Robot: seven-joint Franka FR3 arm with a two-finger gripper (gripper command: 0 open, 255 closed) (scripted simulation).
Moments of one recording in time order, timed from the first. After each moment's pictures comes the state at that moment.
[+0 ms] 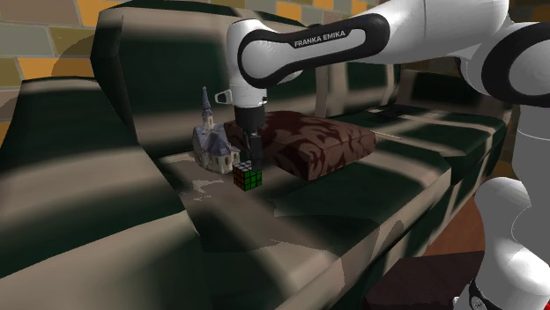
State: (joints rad) arm -0.12 0.21 -0.39 -1.57 0.07 1.75 -0.64
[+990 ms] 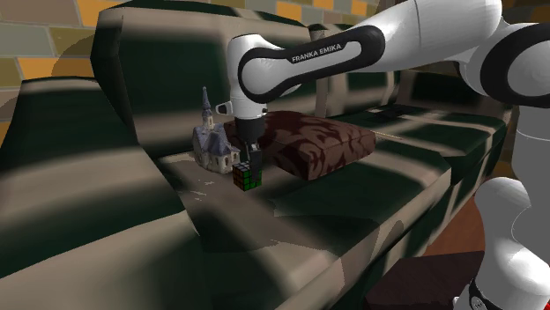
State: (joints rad) arm -0.12 0.22 -0.38 -1.63 0.07 1.82 -0.64
